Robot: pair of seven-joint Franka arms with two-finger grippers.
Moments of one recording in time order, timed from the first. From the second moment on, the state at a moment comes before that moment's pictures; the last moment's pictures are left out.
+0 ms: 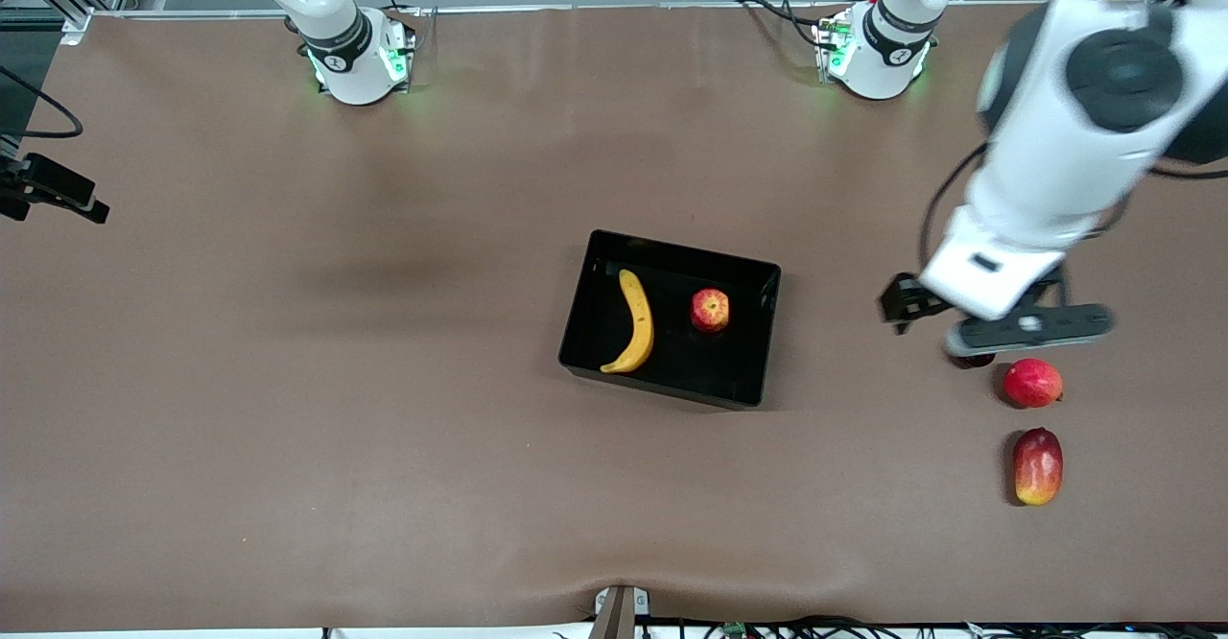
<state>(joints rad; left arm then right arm) -0.06 0.27 -0.26 -1.39 0.23 1.76 -0.38 -0.08 -0.01 -0.07 -1.60 0.04 1.59 -0.08</state>
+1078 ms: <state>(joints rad) -0.04 0.03 -0.14 -1.50 0.08 1.60 -0.17 -0.09 -0.01 -0.07 -1.60 0.04 1.59 -0.08</state>
